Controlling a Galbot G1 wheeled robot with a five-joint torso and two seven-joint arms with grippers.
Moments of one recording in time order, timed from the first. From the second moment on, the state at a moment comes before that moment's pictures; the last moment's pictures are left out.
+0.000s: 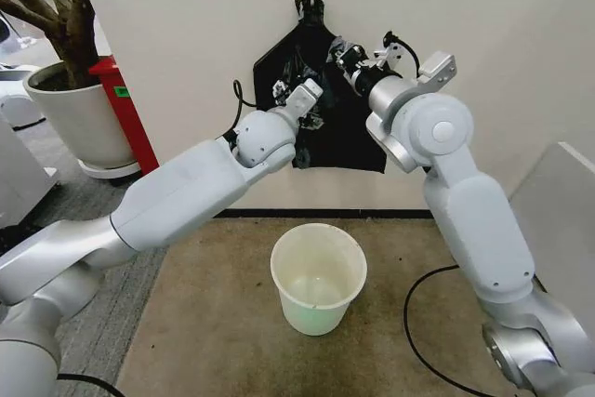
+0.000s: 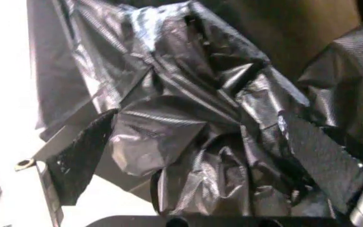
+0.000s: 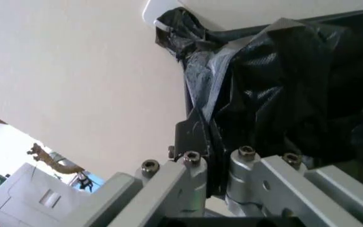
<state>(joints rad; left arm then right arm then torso) -0.02 -1.10 0.51 -1.61 -0.64 0.74 -0.42 -0.33 1.23 0.12 1.93 1.61 -0.23 0.80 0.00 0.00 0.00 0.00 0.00</state>
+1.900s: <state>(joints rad) -0.02 -1.15 0.51 -1.58 -0.74 0.74 -0.53 -0.38 1.20 0.13 1.92 1.57 -0.25 0.75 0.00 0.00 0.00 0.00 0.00</state>
